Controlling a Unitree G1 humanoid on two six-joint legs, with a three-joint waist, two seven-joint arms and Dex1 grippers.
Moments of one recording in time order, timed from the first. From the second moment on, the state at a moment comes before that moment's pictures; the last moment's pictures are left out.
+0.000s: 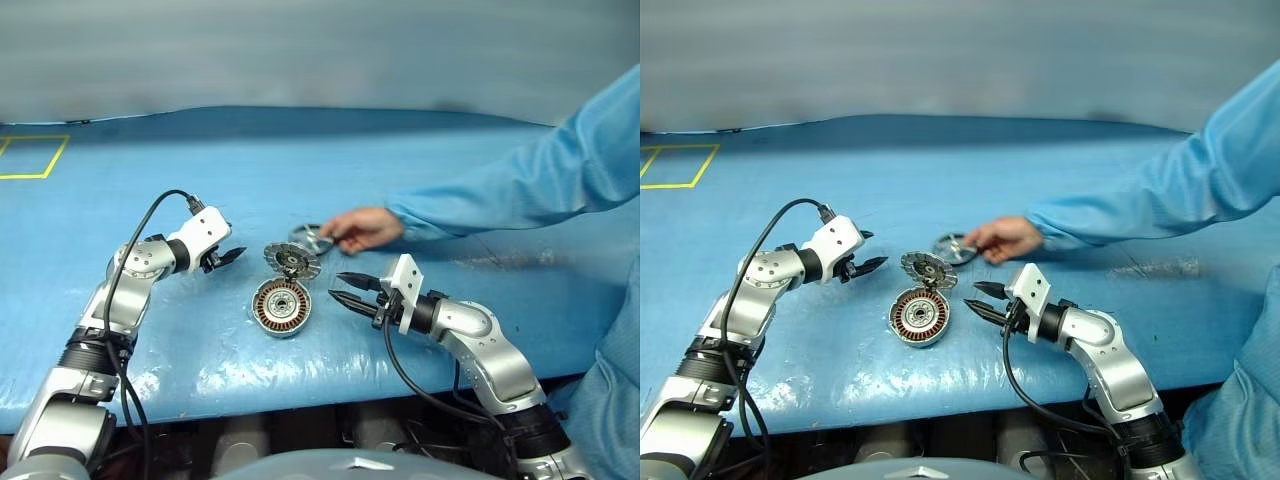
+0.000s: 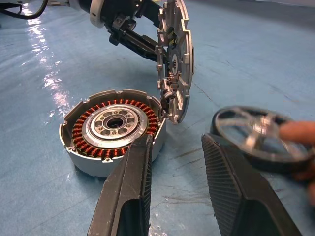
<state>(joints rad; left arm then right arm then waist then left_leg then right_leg) -0.39 0.65 -0.13 0.18 0.02 0.18 -0.77 -0.05 -0.43 0.18 -0.24 0.29 0.24 0.83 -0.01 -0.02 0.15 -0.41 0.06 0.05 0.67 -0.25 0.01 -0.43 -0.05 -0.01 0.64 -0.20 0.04</state>
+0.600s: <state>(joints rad) -0.14 0.61 -0.07 0.05 -0.12 0.07 -0.82 -0.06 -0.54 0.14 -0.24 0.27 0.28 0.80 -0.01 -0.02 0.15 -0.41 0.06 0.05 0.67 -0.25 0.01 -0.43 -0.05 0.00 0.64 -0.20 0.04</state>
